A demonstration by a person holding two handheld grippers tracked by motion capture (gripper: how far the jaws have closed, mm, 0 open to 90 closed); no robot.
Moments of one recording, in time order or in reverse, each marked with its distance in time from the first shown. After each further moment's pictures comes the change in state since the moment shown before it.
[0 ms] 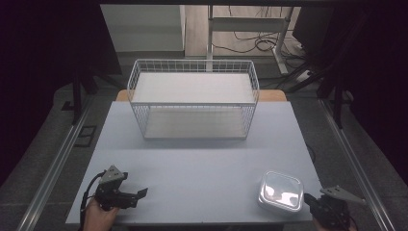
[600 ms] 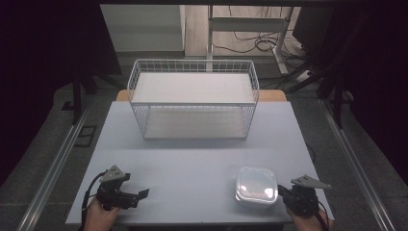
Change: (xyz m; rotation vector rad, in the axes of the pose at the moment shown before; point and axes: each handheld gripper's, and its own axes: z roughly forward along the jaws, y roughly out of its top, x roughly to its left) left arm 0.000 0.000 0.003 0.006 -0.045 -0.004; right arm 0.042 0.018 0.046 -0.010 0.179 -0.086
